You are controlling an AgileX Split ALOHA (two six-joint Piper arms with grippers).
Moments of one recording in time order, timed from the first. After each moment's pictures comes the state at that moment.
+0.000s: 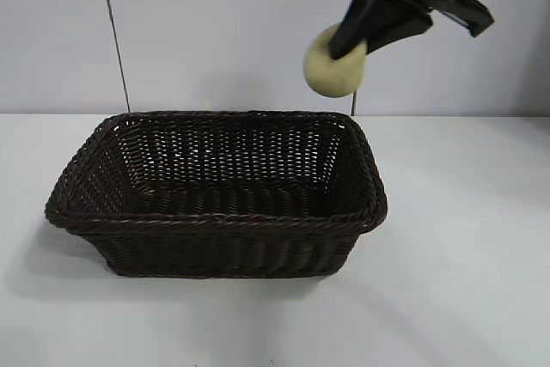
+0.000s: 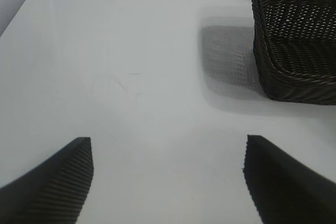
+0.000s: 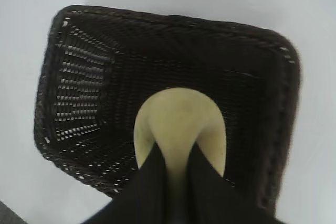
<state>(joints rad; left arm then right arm) 0.06 -0.01 -0.48 -0.04 1.12 0.06 0.41 1.62 -1.30 0.49 0.71 -0.12</state>
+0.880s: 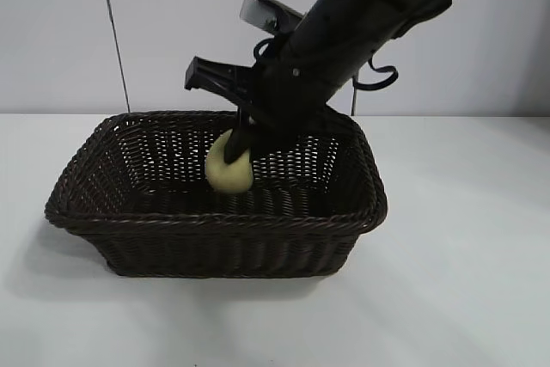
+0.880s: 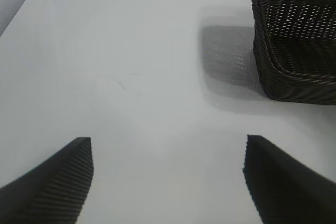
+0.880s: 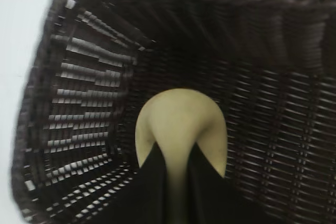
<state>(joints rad) 0.06 -0.01 -0.48 -0.04 1.12 0.06 0.57 1.96 -1.30 0.54 0.42 -0.05</state>
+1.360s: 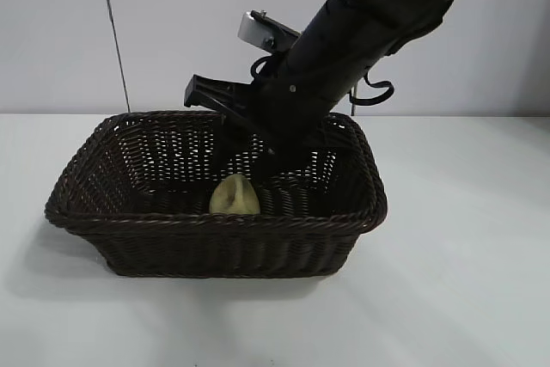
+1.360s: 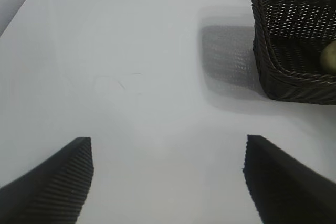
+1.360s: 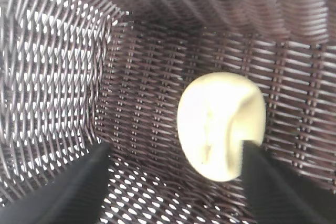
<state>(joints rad) 0.06 -0.01 -0.48 -0.04 1.12 0.06 0.57 1.96 -1.30 0.54 0.44 -0.05</state>
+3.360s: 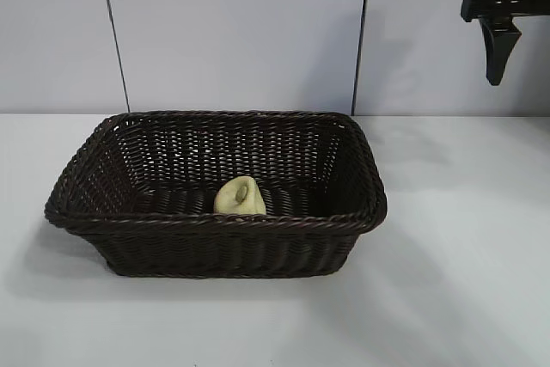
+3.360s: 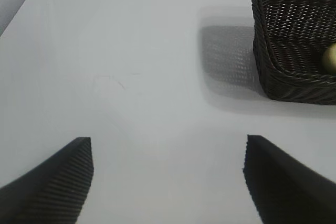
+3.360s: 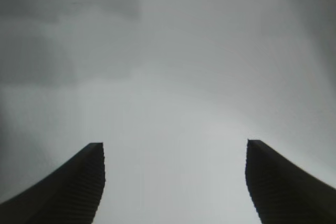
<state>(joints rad) 0.06 -0.01 -0.48 -0.04 1.12 0.06 0.03 1.96 -1.77 -0.13 1.23 0.10</state>
